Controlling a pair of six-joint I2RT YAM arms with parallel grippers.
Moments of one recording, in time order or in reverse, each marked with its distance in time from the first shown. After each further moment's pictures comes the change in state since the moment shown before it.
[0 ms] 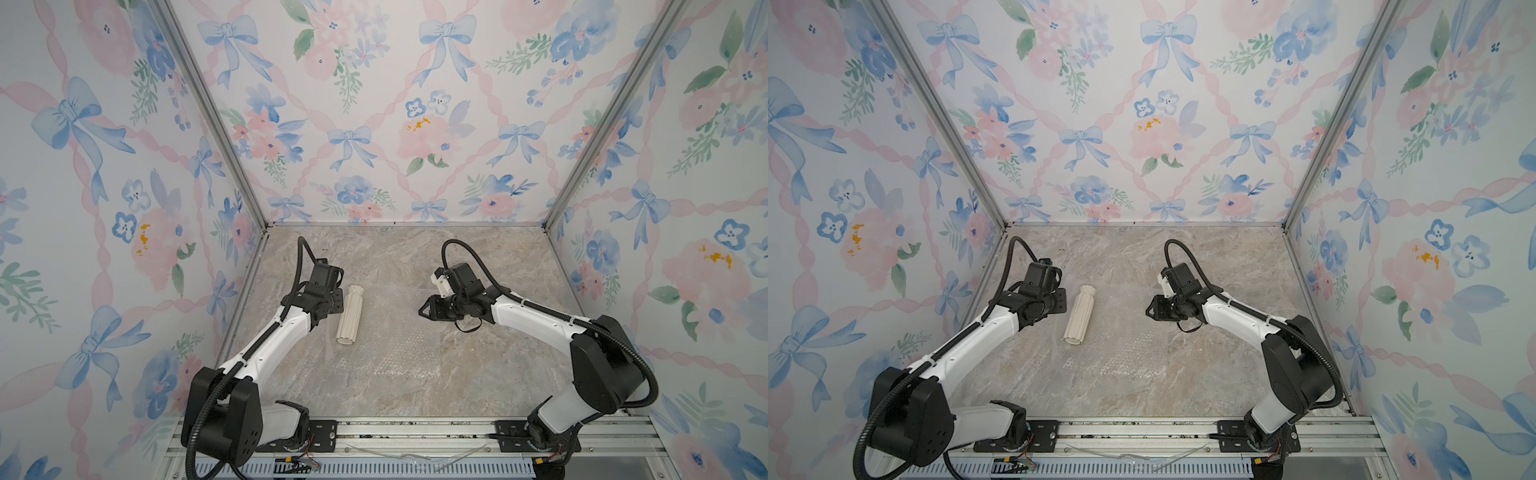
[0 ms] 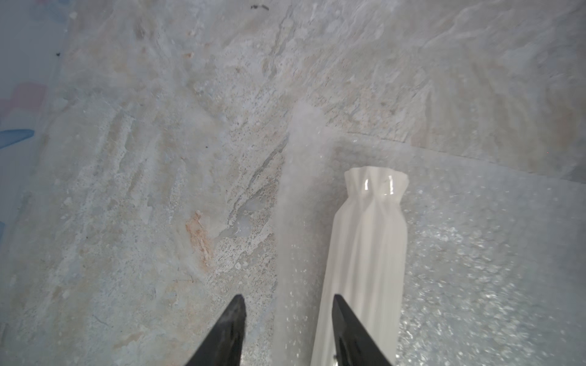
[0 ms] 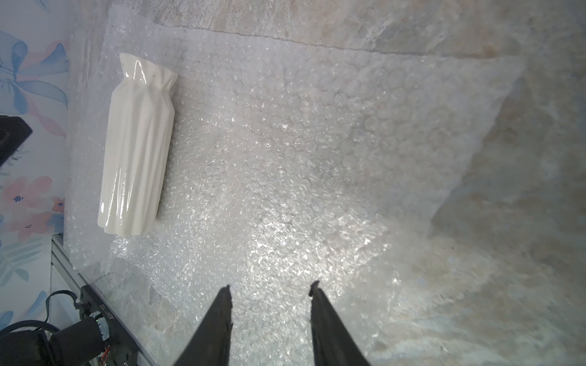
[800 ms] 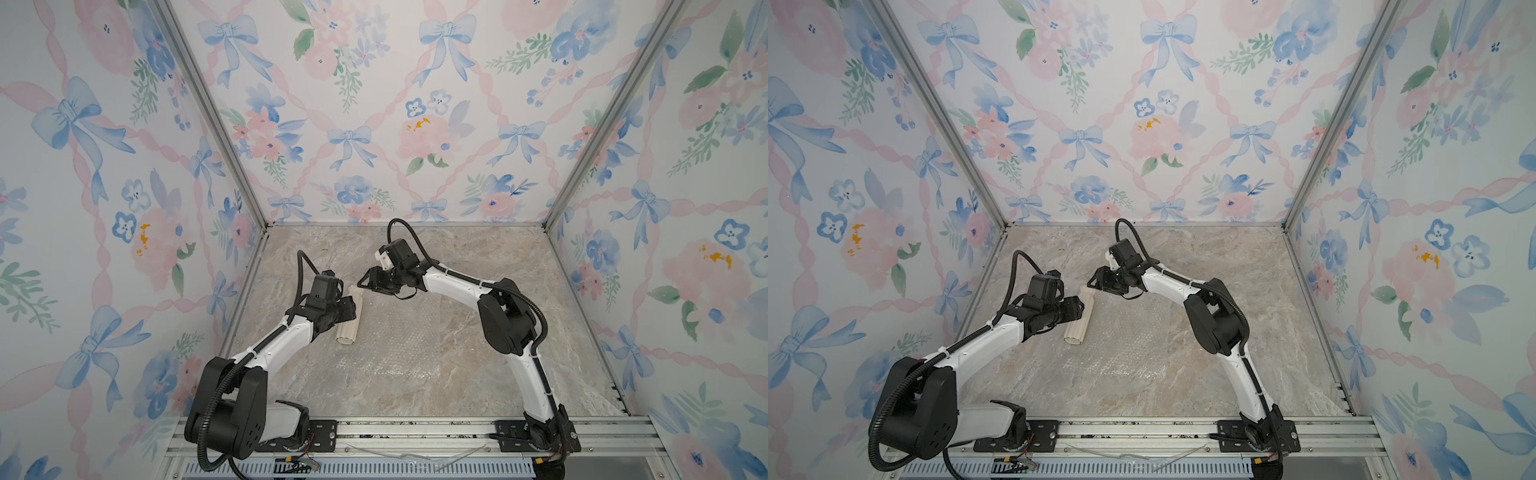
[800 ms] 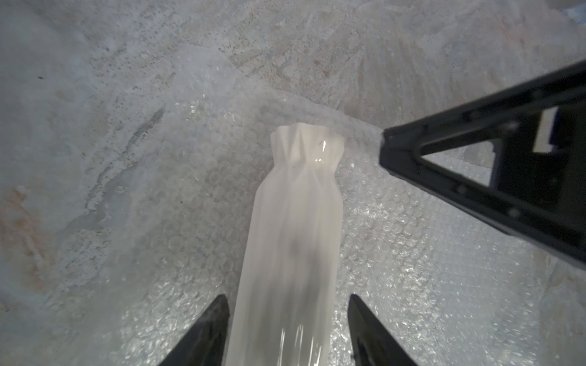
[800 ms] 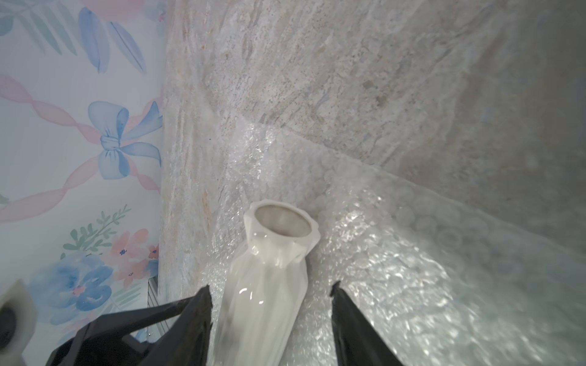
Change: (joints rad) left arm 0.023 0.079 -0.178 0.263 0.279 -0.128; right arm 0.128 0.716 0.816 0.057 -0.122 0.254
